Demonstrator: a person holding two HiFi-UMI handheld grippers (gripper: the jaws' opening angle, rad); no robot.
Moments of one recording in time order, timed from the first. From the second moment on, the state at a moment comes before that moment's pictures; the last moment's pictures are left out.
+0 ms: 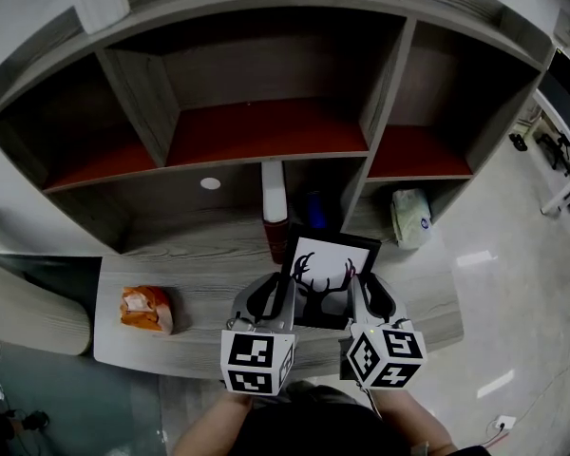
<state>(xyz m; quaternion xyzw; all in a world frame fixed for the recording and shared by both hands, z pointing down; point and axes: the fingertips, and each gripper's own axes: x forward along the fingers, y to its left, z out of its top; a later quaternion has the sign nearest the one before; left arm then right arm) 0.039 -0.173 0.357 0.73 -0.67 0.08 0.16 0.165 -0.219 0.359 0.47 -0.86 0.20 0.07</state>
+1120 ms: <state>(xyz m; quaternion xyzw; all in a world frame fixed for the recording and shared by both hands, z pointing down) -0.077 -0.091 0.345 0.59 -0.79 0.05 0.16 0.031 -0.173 0.343 0.32 -0.93 0.17 0.09</state>
